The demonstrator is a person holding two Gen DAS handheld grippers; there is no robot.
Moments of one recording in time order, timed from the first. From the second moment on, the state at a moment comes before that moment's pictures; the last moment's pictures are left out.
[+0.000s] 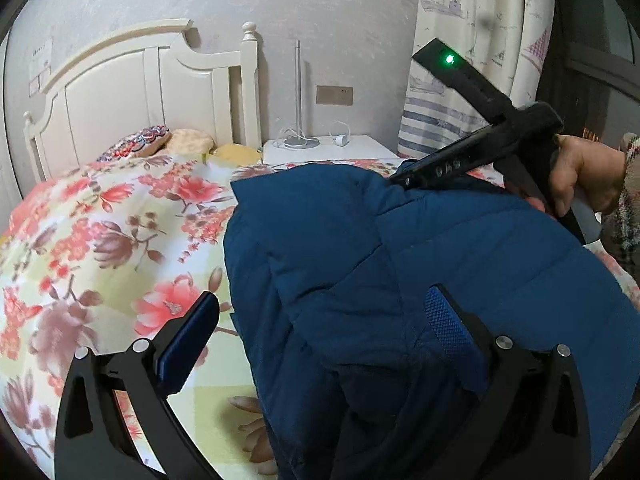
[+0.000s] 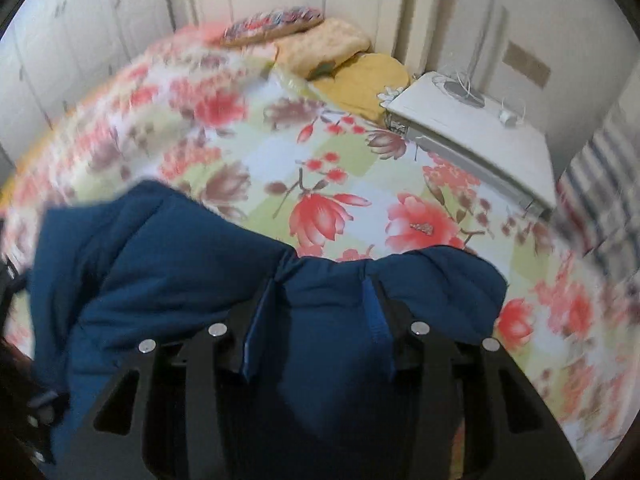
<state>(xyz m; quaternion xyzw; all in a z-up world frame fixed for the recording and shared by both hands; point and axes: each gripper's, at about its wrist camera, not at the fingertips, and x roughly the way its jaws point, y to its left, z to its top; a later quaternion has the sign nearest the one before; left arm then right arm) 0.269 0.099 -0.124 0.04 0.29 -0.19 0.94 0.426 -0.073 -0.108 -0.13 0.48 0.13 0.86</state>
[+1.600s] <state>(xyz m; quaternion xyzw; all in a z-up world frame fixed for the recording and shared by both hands) 0.268 0.151 -0.128 -0.11 0.42 -0.21 0.88 0.266 -0.171 -0.073 0.13 0.42 0.16 0.88</state>
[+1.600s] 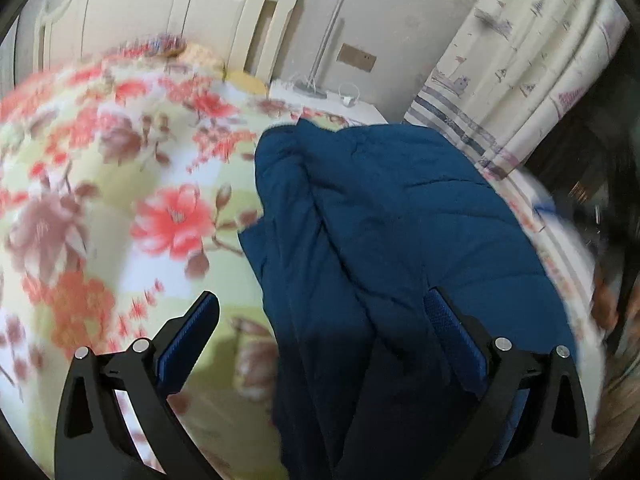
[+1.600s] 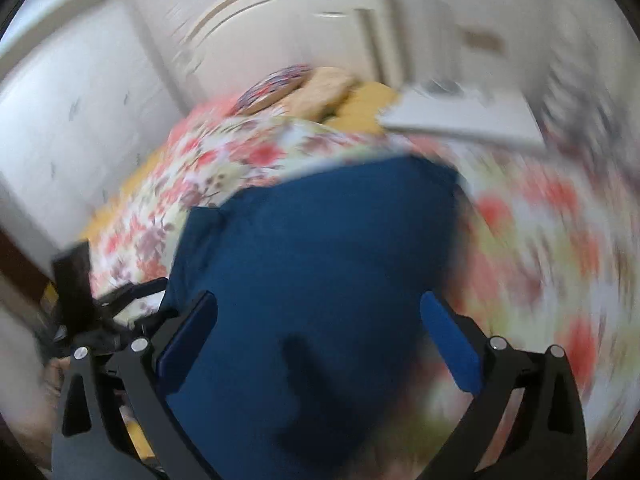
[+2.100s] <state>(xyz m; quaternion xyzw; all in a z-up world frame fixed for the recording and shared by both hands) 0.256 0.183 -0.161 -0.23 0.49 -0.25 0.81 0.224 -0.174 -0.178 0.32 0.47 0.30 0.77</state>
